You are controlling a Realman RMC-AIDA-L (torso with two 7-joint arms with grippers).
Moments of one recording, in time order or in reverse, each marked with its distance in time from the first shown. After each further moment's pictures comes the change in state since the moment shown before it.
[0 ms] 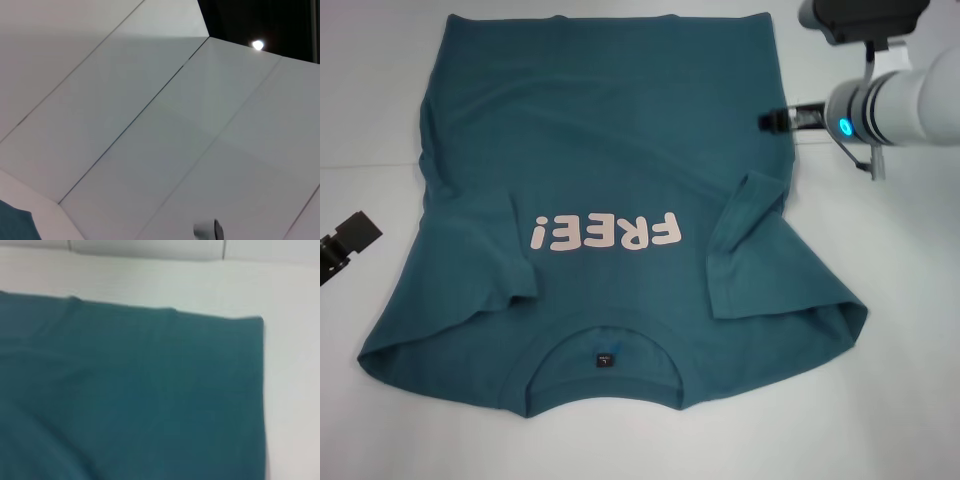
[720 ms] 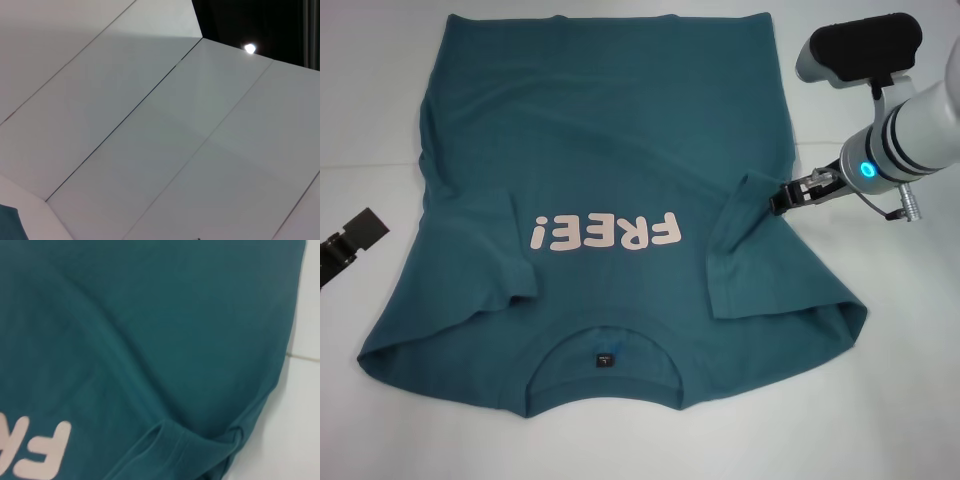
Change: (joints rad) left arm -0.011 -0.002 -0.001 -0.015 0.000 0.015 -0.017; right arm -0.051 -0.008 -0.050 -0.155 -0.023 -0.456 -0.008
